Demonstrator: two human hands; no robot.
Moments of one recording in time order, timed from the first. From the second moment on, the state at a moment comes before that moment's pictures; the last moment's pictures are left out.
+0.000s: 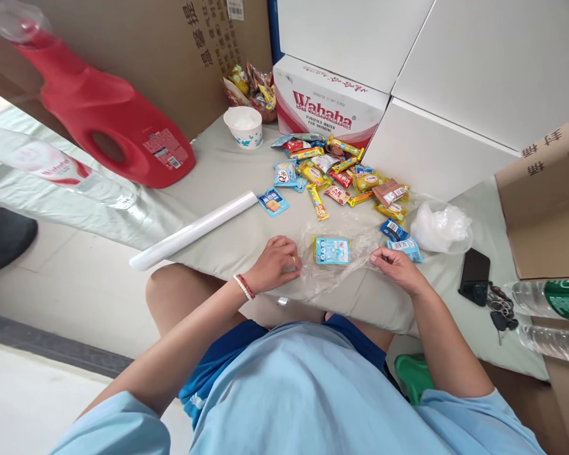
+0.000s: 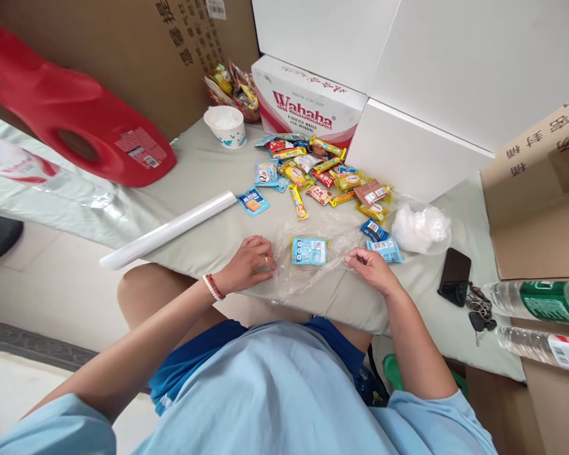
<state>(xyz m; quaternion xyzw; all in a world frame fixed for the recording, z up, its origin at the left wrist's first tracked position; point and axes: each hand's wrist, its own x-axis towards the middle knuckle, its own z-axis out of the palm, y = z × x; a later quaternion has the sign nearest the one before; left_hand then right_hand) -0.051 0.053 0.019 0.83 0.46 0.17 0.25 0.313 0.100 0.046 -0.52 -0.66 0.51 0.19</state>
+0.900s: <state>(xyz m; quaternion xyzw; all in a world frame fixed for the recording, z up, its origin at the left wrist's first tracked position) 0.002 0.079 0.009 0.59 0.75 0.24 0.18 0.219 0.226 0.044 -0.54 -0.82 0.20 0.01</state>
